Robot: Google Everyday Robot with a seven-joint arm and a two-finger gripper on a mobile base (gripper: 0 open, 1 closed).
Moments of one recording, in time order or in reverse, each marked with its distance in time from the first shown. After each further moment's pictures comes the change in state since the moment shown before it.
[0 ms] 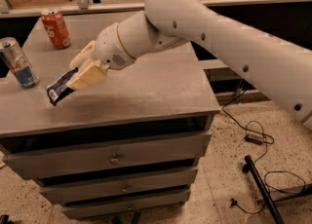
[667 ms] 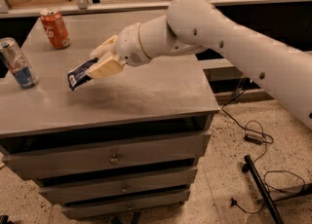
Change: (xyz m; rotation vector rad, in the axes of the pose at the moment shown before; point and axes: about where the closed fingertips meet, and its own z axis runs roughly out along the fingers) arm 0.030 -0.041 -0.028 0.156 -0.041 0.043
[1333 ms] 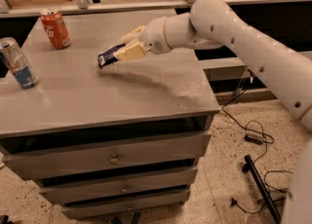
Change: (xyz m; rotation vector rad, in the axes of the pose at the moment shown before) arm 0.055 -0.098 -0.032 0.139 -0.022 0.082
